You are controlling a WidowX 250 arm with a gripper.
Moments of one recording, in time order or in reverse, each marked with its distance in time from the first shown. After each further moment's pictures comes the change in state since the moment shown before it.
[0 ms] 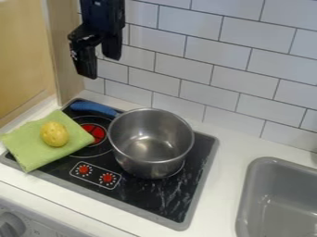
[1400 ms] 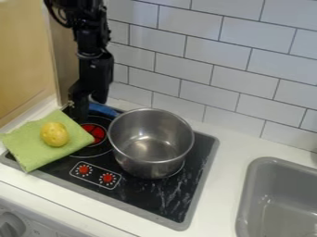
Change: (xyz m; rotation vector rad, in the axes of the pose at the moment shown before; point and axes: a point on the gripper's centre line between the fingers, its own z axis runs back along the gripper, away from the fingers) arm -0.046 0.020 -0.097 -0.070 0.042 0.056
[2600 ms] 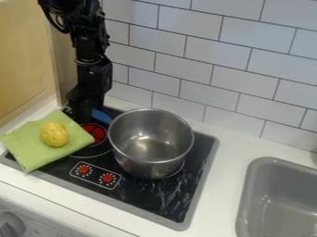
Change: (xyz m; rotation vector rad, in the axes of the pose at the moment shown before) arm 0.005 -0.008 -0.001 0.004 -0.015 -0.033
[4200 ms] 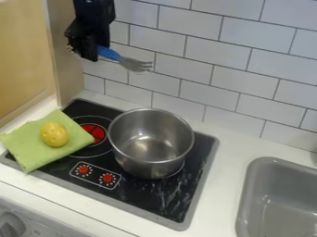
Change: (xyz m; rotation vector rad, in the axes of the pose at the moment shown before) arm 0.014 0.008 0.109 0.259 -0.005 -0.023
